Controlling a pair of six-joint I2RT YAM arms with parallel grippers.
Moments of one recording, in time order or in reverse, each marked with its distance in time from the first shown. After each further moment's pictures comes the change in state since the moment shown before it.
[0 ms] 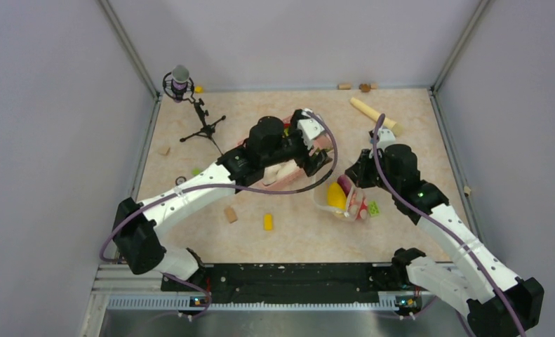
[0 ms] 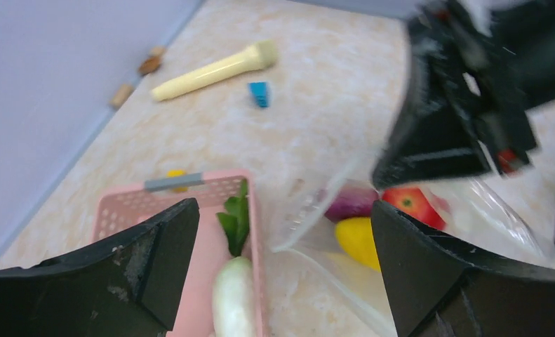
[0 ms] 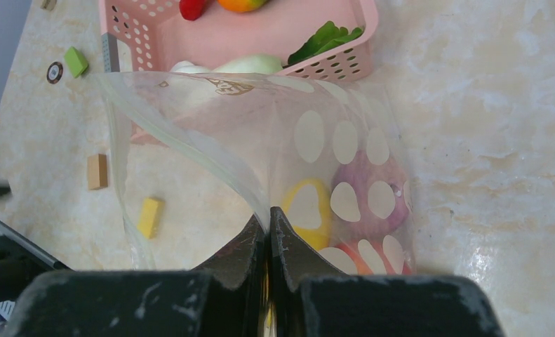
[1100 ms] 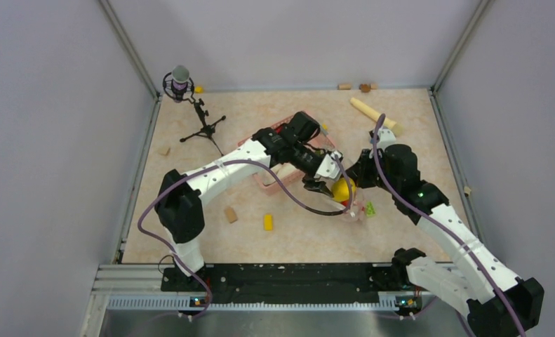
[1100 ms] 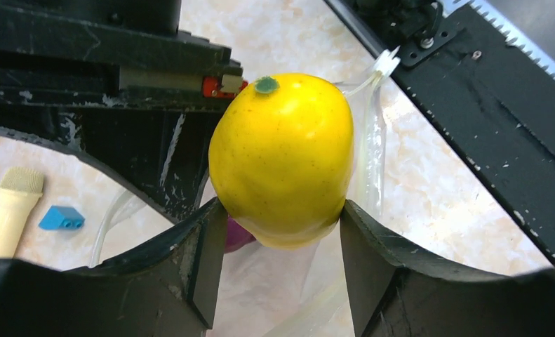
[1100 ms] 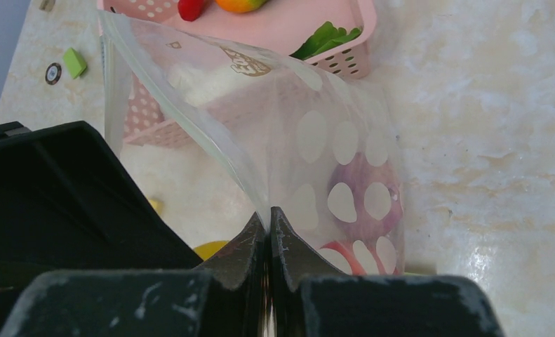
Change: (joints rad) left arm 0.000 0.342 0.357 -0.628 0.639 0.778; right arm 0.000 0.000 0.000 0.000 0.005 0.000
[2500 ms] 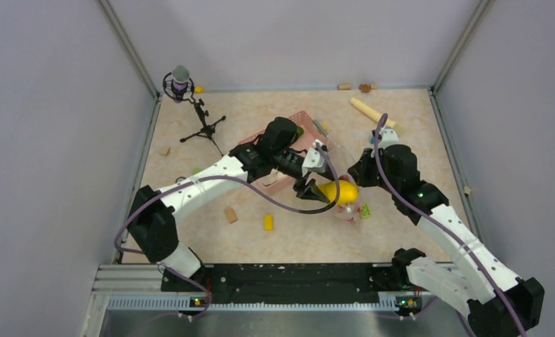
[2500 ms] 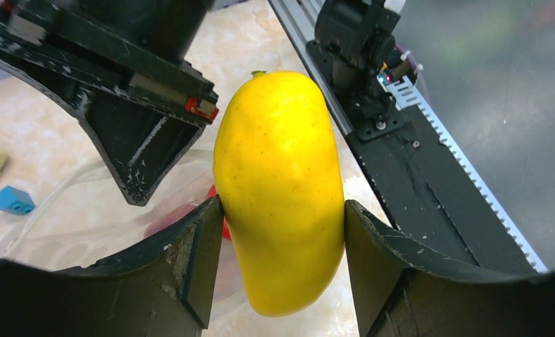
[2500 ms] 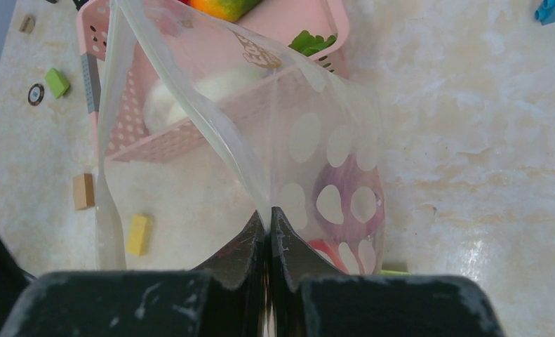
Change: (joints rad) left arm 0.027 -0.264 -0.329 0.444 0.061 -0.532; right arm 0.002 0.000 0.000 0.001 0.073 0.022
